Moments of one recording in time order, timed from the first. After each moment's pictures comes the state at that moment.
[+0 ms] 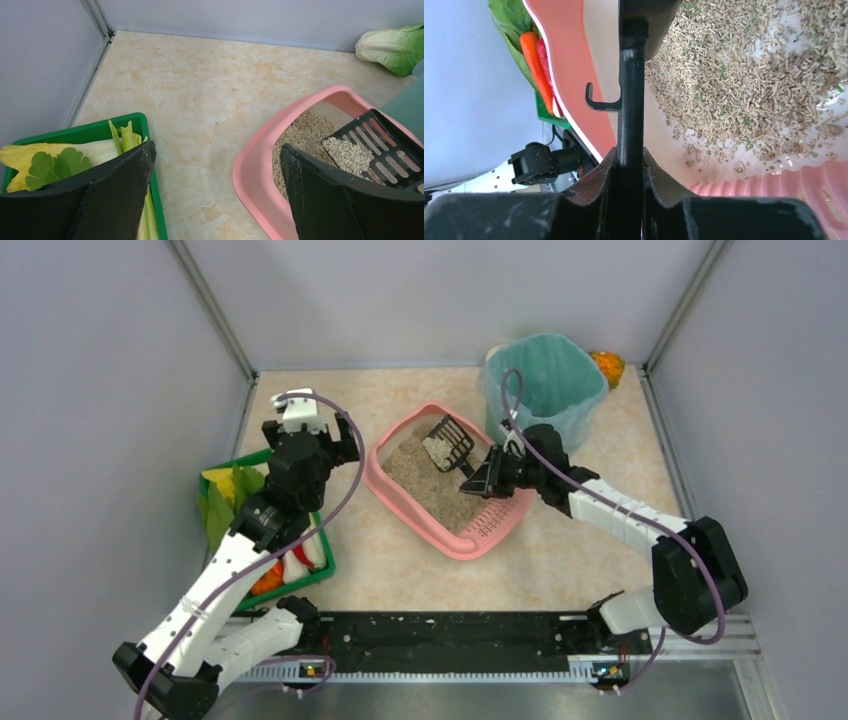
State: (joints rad) left arm -0.53 0.90 0.99 -0.30 -0.59 -0.19; right arm 0.49 1.40 0.85 -0.05 -0.53 0.75
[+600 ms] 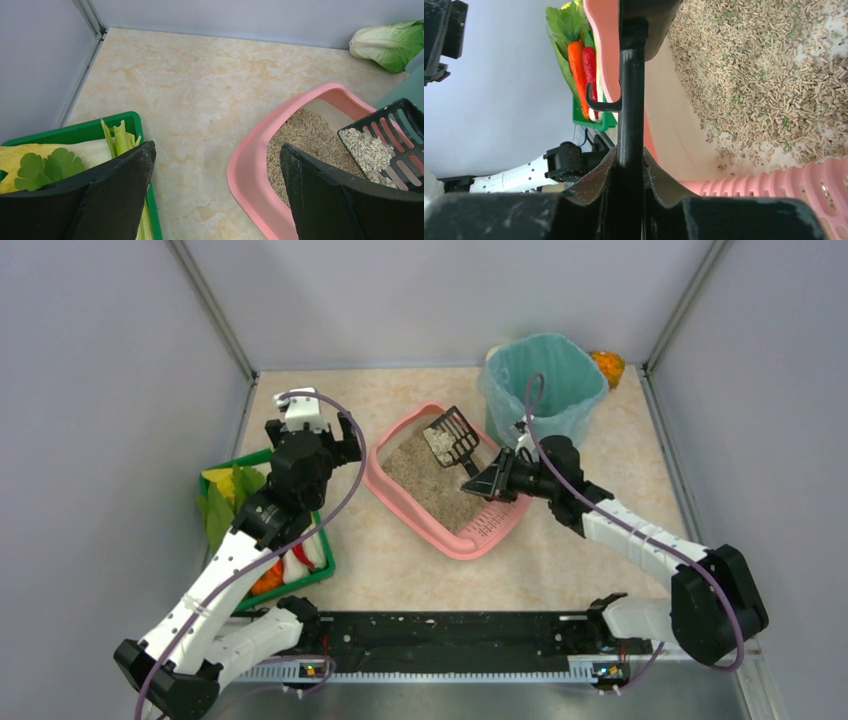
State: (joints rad) left arm -0.53 0.91 1.00 -0.30 -0.57 -0.20; right arm 0.49 1.26 0.71 0.15 -0.55 0.89
